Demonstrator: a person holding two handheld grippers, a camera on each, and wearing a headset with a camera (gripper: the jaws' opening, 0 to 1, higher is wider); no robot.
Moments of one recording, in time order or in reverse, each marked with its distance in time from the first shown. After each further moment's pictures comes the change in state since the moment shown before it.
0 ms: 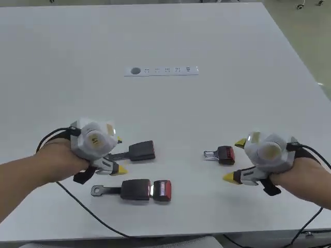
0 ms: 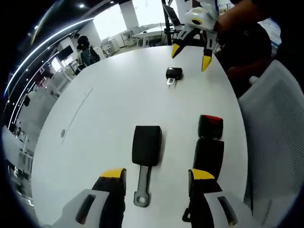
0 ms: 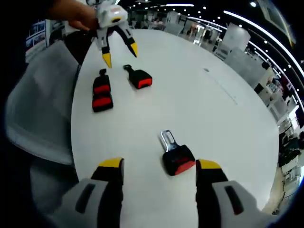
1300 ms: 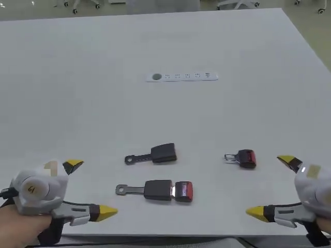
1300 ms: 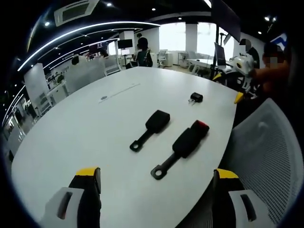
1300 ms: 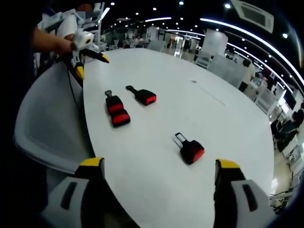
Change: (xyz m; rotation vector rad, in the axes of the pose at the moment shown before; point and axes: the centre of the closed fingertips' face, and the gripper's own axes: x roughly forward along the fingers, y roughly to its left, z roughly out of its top) left arm -0.095 -0.045 -0.065 -0.430 -0.186 0.219; right arm -0.045 0.041 -0.002 0.118 -0.128 -0.091
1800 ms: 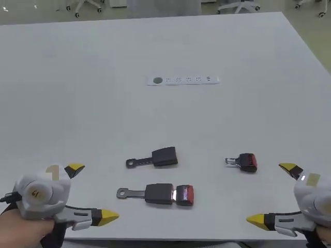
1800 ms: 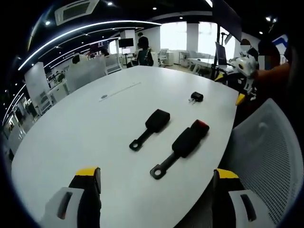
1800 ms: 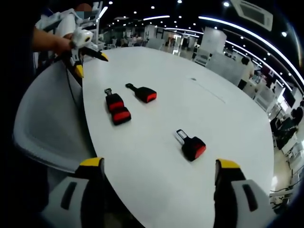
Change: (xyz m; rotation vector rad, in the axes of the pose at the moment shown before) left arm 0.002 0.001 -0.002 -0.008 0.008 0.001; right arm -0.001 0.003 -0.006 0.011 0.017 -0.011
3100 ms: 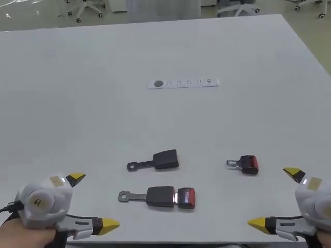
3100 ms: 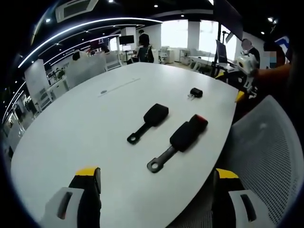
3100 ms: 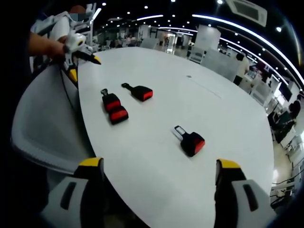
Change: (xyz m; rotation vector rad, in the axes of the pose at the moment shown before) left arm -0.001 -0.002 -0.018 -0.015 0.025 0.000; right arm 0.000 0.000 -0.008 0.046 0.007 -0.029
